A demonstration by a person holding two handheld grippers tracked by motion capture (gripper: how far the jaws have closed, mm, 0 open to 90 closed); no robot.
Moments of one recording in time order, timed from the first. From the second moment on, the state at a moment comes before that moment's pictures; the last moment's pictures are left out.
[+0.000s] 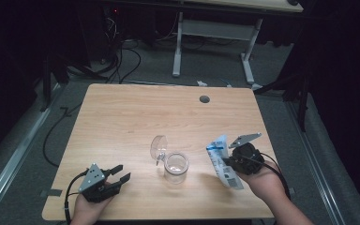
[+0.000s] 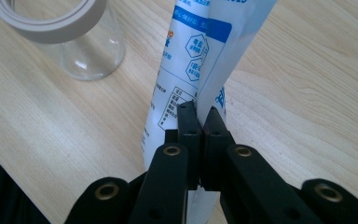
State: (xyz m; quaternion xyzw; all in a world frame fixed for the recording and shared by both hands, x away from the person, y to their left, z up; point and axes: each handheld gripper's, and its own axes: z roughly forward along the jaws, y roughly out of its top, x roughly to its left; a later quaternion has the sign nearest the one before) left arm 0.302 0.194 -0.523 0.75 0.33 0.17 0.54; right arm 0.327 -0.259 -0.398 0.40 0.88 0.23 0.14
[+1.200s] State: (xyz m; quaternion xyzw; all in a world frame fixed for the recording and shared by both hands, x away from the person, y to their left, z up) left arm 0.295 0.182 -0.521 0.76 0.30 0.18 0.54; right arm 0.317 -0.235 -0.371 0.37 0.91 0.18 0.10
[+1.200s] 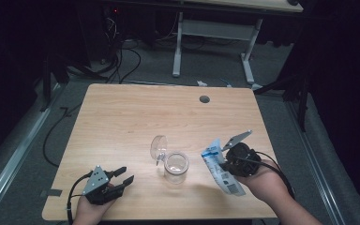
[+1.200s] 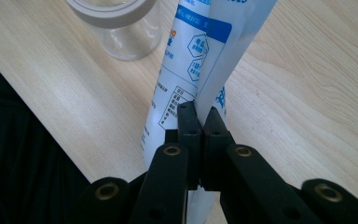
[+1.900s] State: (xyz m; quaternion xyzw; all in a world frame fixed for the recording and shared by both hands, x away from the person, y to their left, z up) left arm 0.280 0.140 -0.518 0.79 0.25 0.17 0.54; right arm 0.319 -0.205 -0.361 0.34 0.92 0.19 0.09
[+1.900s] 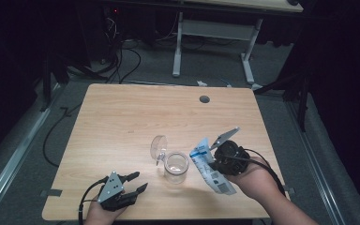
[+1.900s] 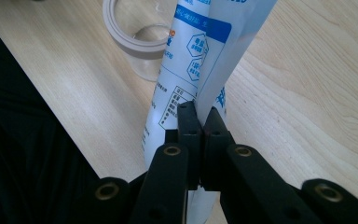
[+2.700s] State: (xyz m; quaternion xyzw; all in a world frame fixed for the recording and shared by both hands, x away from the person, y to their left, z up) left arm 0.271 0.066 -0.508 0.79 0.20 0.13 0.56; right arm 0.325 -0.188 -0.364 0.33 0.92 0.18 0.08
